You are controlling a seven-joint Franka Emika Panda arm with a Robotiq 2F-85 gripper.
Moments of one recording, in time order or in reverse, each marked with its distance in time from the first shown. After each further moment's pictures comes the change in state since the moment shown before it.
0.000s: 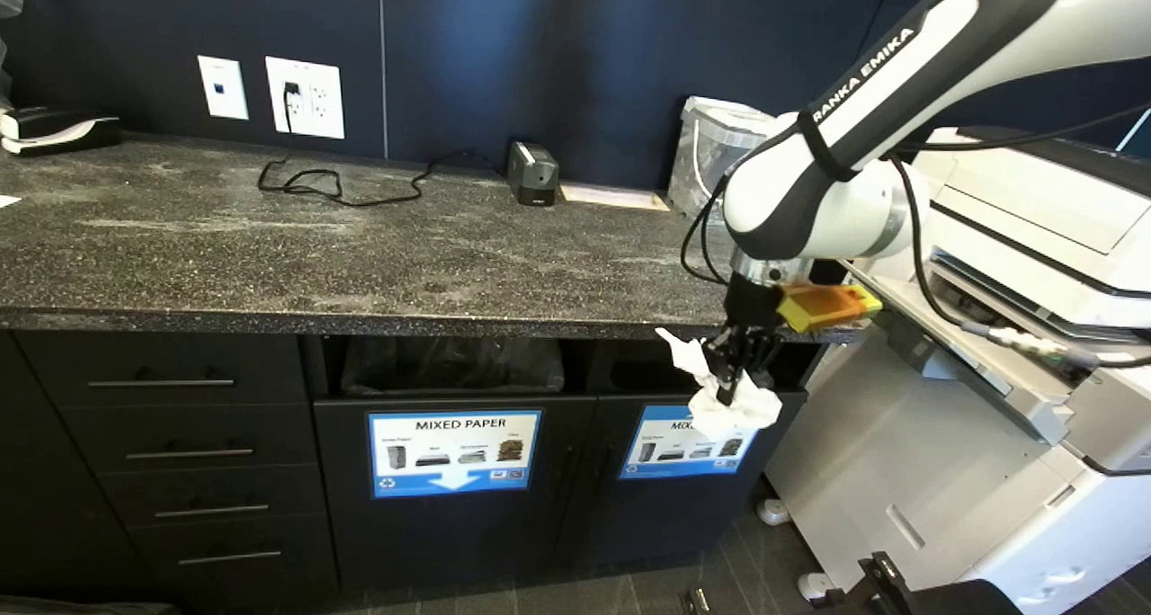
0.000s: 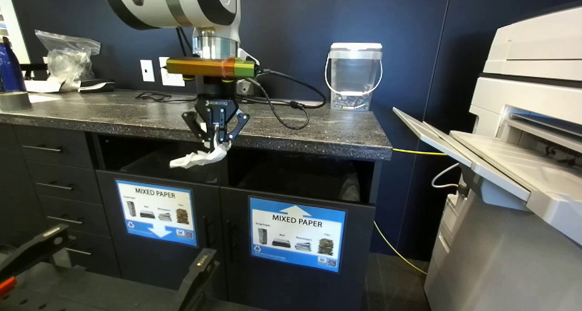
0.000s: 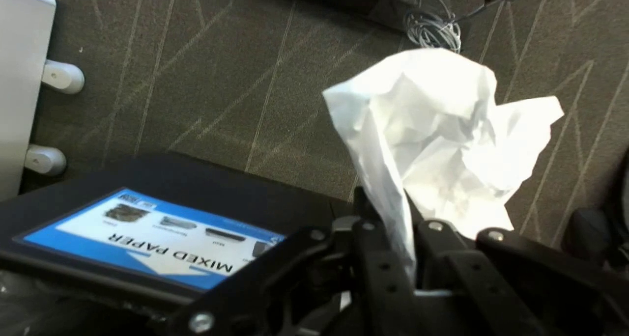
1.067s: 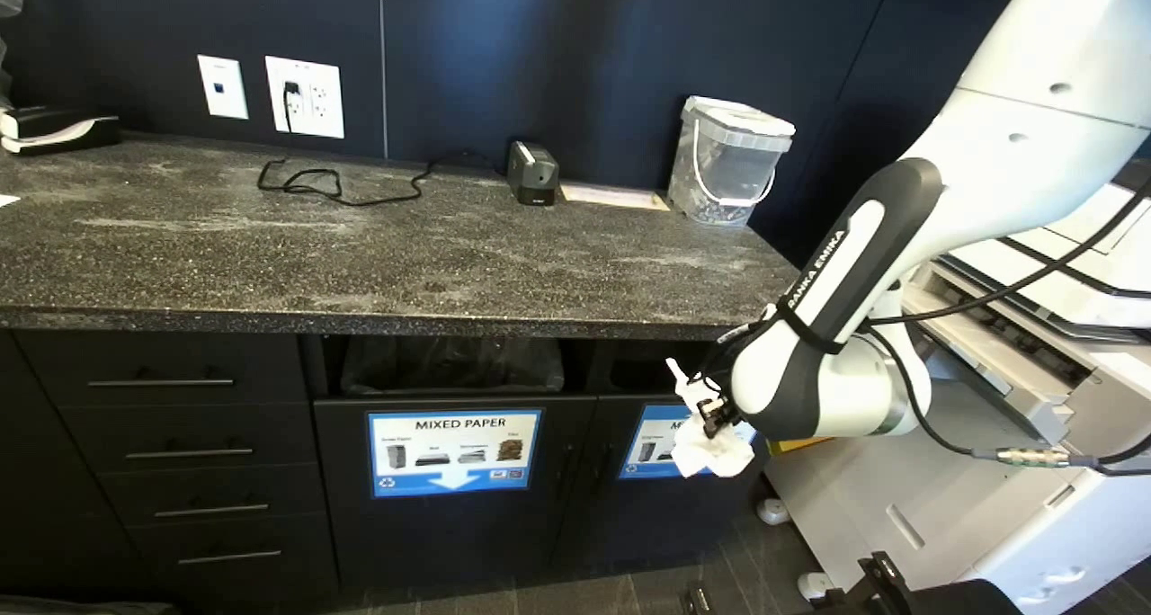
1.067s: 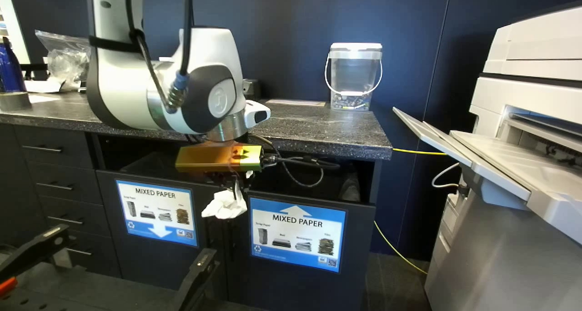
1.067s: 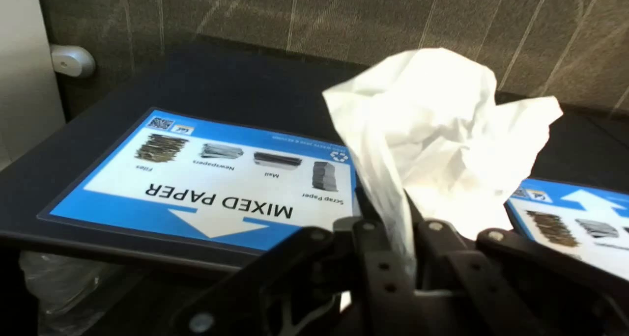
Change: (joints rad) arm -0.021 0.356 -0.071 -0.134 0.008 0.922 0.035
